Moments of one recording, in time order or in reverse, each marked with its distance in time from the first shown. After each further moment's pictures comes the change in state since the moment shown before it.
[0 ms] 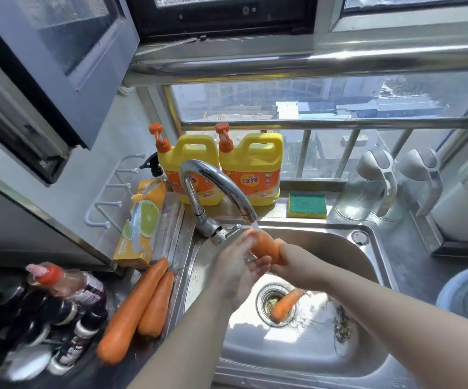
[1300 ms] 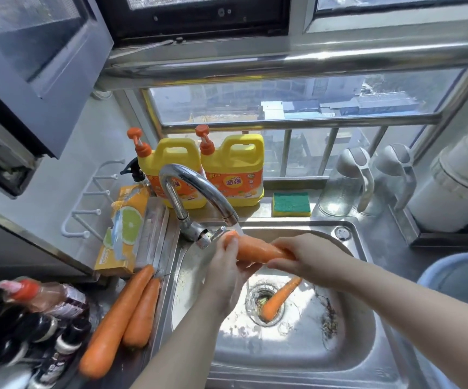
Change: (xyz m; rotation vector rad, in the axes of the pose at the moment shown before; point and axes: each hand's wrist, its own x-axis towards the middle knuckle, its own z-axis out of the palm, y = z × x) left_hand 0.019 -0.023 -0.005 0.040 -0.008 0.132; right_hand -0.048 -0.008 -0.052 -0.322 0.086 -0.092
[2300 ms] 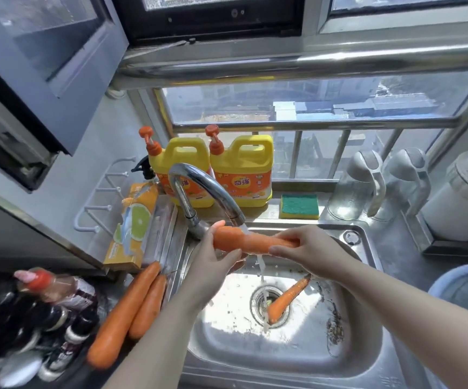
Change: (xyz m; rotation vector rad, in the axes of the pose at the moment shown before) left_hand 0.010 0.019 -0.047 0.546 -0.072 0.163; right_hand 0.017 0.006 0.006 0.441 0.146 0.087
